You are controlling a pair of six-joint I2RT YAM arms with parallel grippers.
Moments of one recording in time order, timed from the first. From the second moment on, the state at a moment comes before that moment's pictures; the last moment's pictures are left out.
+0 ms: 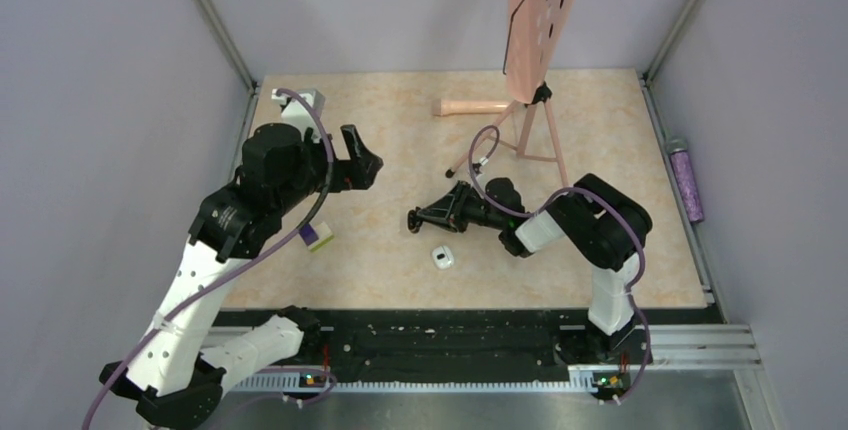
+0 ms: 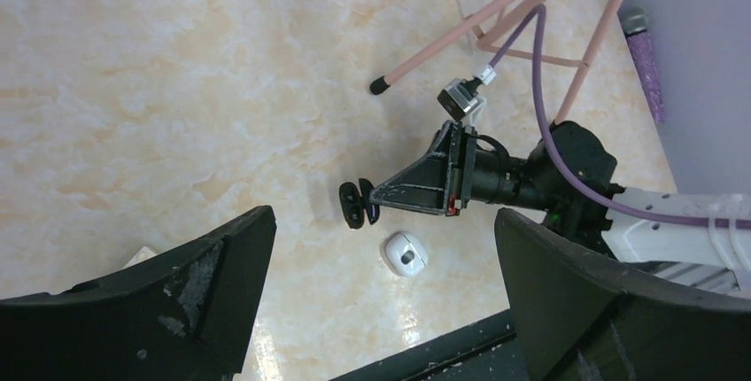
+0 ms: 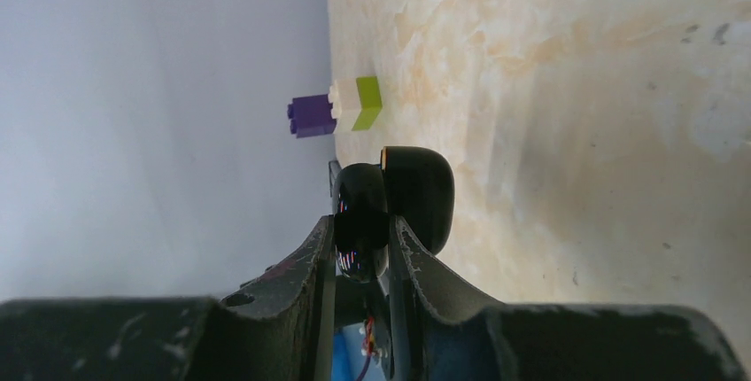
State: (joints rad) left arm -0.52 0.96 1.37 -0.82 -0.05 -0.44; right arm 0.68 1.92 0.66 1.03 -0.48 1.32
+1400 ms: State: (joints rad) left arm -0.51 0.98 1.31 -0.87 -0.27 -0.61; right arm 0.69 1.39 0.56 0.40 -0.13 1.03
